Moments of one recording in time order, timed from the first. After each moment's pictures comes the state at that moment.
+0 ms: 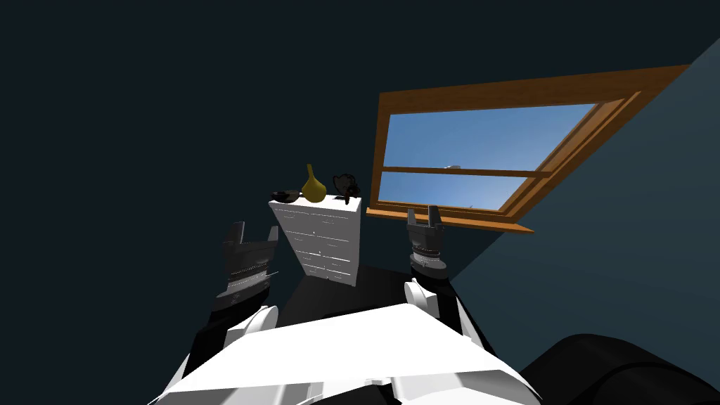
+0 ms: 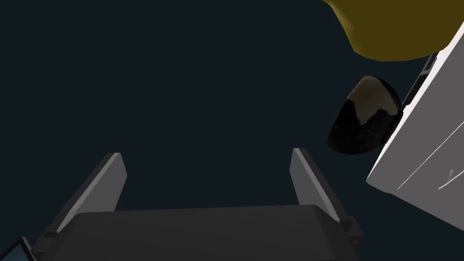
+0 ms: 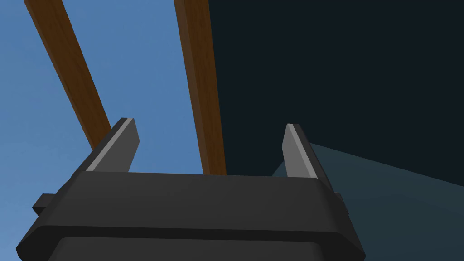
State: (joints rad) left arm 0.54 -0.02 0.02 -2.26 0.06 -0.55 0.11; right arm 0.54 0.01 0.02 -2.38 0.03 -0.65 -0.05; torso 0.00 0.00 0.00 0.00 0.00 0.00
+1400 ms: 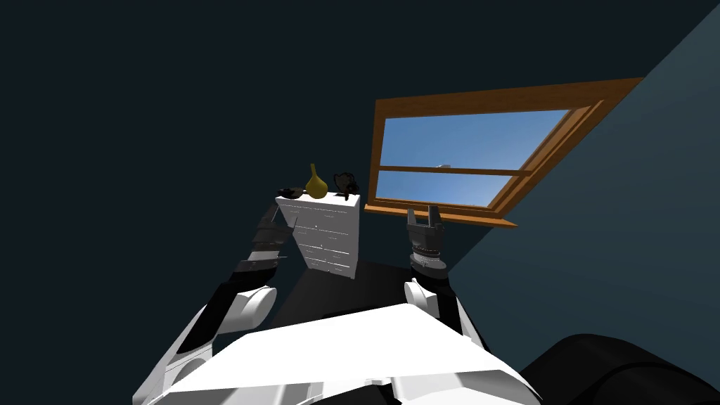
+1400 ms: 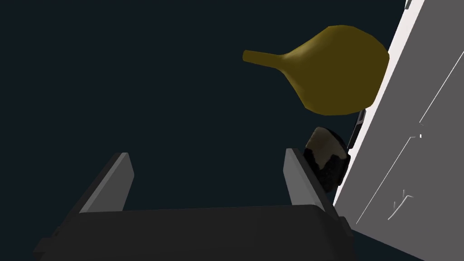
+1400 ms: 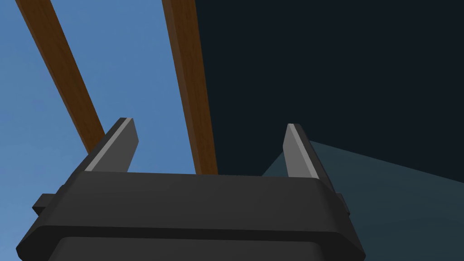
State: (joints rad) left arm 0.35 0.21 0.00 -2.30 0.16 -0.19 0.13; right arm 0.54 0.01 0.02 -2.38 0.03 -0.65 -0.05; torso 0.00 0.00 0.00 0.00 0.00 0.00
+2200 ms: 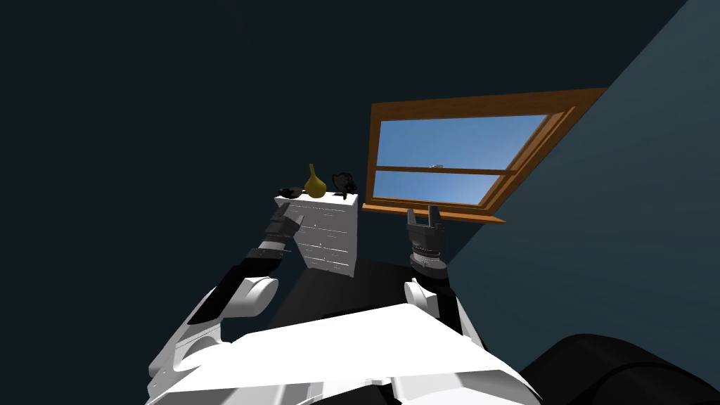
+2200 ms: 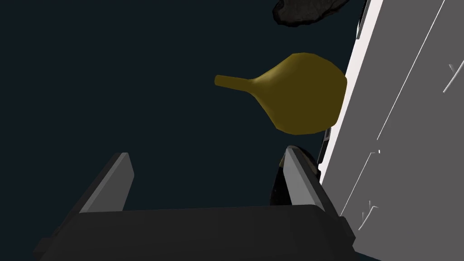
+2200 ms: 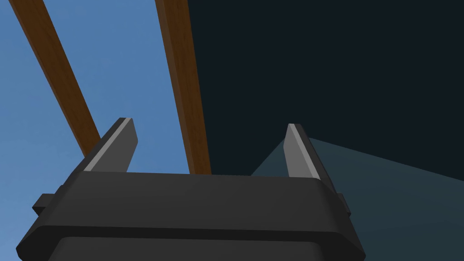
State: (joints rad) left arm 0.26 0.27 -0.01 -2.30 0.20 0.01 0.12; right arm 0.54 0.01 0.02 -2.38 0.03 -0.65 -0.05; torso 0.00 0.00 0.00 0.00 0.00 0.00
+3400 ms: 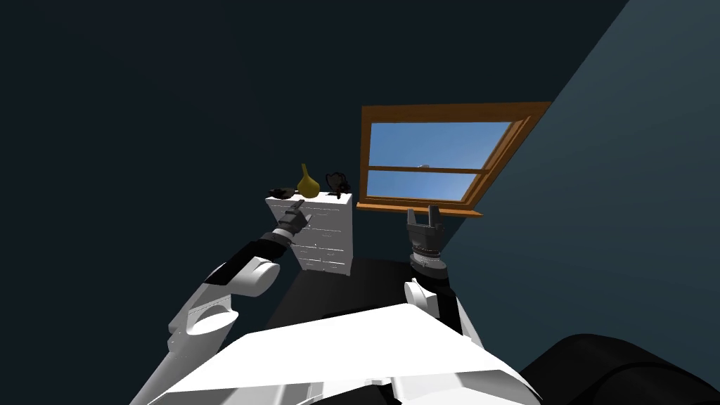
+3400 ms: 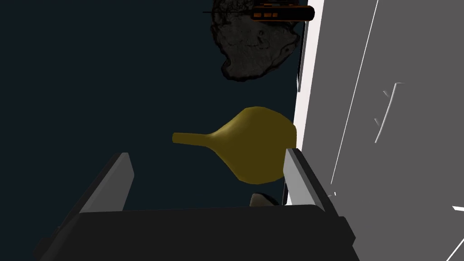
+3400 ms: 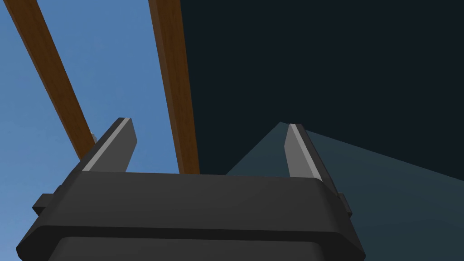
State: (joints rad) left arm 0.09 0.37 -0.01 -2.30 0.30 0.34 0.10; right arm 0.54 0.01 0.02 -2.38 0.03 -0.65 -0.05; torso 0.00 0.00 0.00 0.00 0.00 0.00
